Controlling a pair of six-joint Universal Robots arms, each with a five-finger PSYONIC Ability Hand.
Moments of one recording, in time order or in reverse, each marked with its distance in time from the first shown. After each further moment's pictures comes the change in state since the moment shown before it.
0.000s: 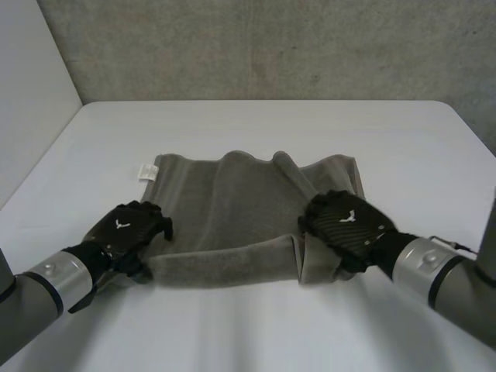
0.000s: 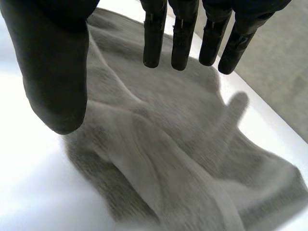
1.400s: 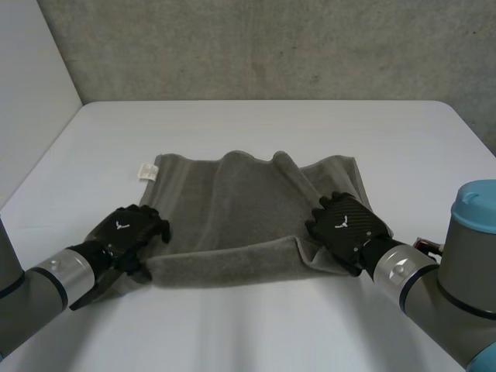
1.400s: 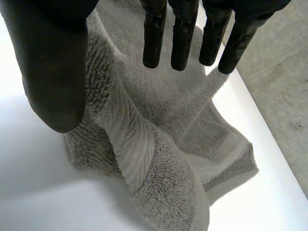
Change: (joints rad) left arm 0.016 -0.100 0.050 0.010 -0.010 0.012; right arm 0.119 0.068 -0.014 -0.088 0.284 -0.176; left_hand 0.000 -0.004 0.000 0.000 -0.005; right_hand 0.004 0.005 0.000 0.000 0.001
